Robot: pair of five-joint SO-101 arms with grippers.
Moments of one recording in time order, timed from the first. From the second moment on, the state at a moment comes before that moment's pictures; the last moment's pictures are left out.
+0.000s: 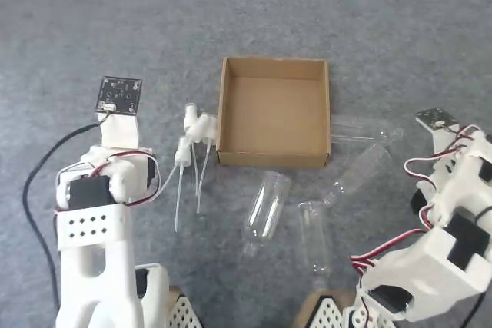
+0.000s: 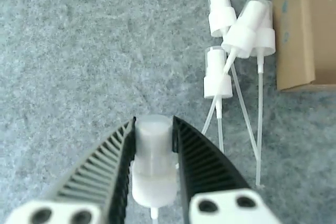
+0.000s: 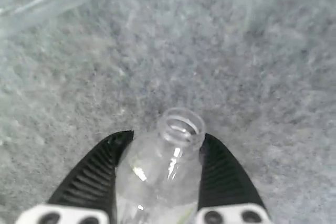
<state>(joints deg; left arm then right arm) -14.9 -49.3 55.3 66.2 -7.8 34.9 9.4 22.7 67.8 56.0</state>
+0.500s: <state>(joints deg) -14.9 -49.7 32.8 78.5 -7.8 12.0 -22.9 18.0 84.0 43.4</state>
